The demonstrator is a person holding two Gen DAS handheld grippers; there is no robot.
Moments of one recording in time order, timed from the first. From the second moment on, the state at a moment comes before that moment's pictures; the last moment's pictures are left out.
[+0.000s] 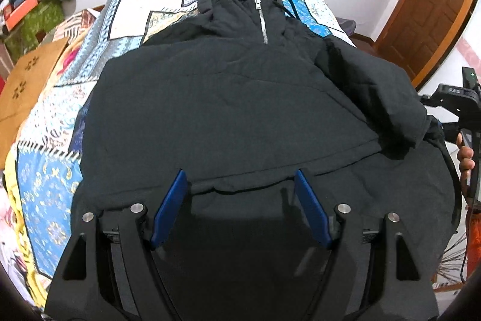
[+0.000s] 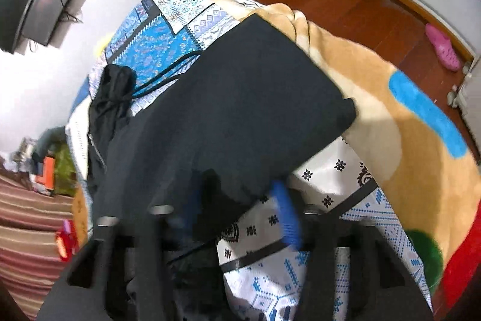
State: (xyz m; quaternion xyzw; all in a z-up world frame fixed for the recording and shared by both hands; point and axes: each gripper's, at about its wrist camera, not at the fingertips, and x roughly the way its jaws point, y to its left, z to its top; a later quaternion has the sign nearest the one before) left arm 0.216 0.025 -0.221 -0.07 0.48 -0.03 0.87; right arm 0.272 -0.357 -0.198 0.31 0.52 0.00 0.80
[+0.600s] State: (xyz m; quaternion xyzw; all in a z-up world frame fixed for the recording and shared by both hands) left arm 0.184 0.070 -0.198 -0.07 0.44 -0.01 0.90; right arm 0.245 -0.187 -0.085 0.13 0.43 0.21 0.87
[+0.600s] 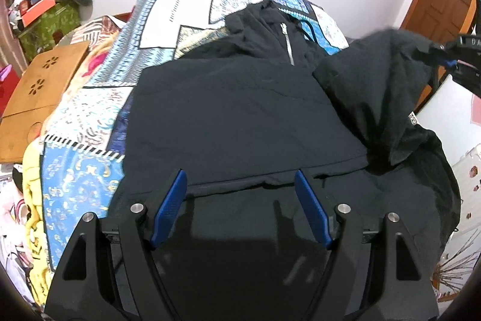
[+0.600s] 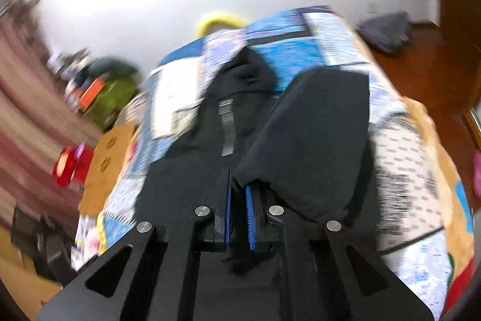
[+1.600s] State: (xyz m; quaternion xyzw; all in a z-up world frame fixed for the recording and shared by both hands) left arm 0.166 0.068 -0.202 -0.06 0.46 0.00 0.89; right arm 0.198 -0.132 -0.125 -0.03 0.48 0.28 0.83
